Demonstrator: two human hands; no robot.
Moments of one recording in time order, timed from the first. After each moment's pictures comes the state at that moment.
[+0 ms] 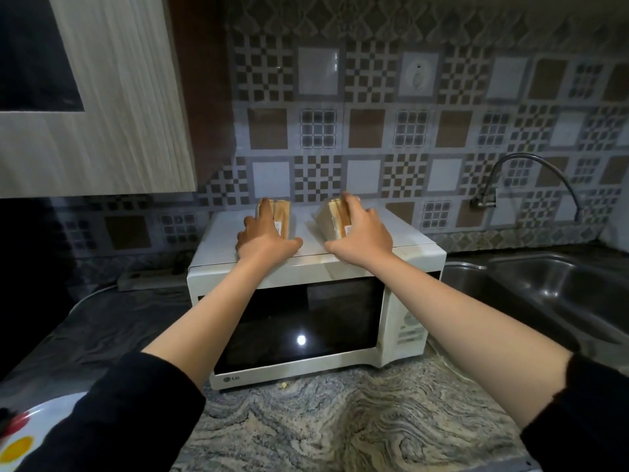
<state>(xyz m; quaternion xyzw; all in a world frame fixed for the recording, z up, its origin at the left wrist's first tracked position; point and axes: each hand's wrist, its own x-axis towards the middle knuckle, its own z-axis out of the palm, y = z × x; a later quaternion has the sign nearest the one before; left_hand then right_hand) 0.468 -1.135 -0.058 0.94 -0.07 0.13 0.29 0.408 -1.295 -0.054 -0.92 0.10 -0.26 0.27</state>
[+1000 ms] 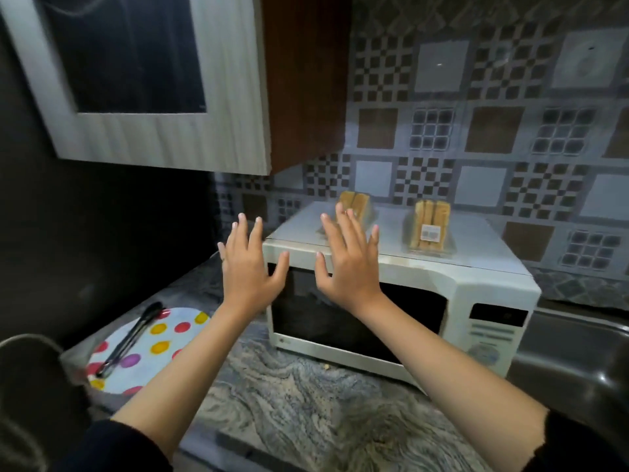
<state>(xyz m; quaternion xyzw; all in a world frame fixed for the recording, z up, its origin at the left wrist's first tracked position) 0.370 -1.073 -0.118 0.88 0.02 0.42 0.20 0.406 -1.242 -0.110 -0.84 -0.26 -0.43 0.20</state>
